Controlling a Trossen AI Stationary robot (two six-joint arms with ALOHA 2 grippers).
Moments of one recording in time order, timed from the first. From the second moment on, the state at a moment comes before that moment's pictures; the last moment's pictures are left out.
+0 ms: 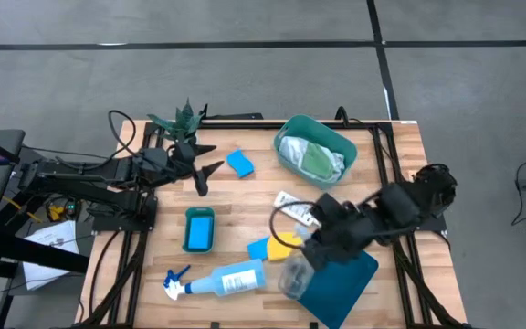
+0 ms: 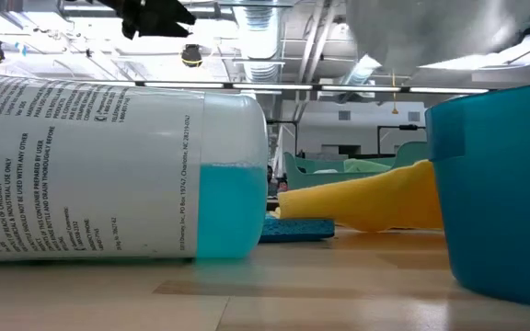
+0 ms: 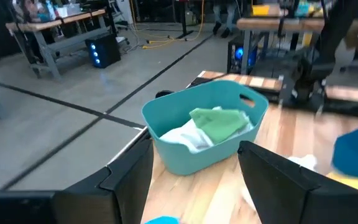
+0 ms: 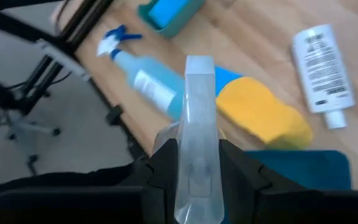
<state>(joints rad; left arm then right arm) 0.01 0.85 0.75 -0.12 -0.53 -0.04 0.54 1.84 2.36 -1.57 0.31 1.28</state>
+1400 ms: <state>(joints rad) -0.29 0.97 0.75 0.21 -0.53 -0.41 0.95 1.79 2.15 -1.57 0.47 0.93</state>
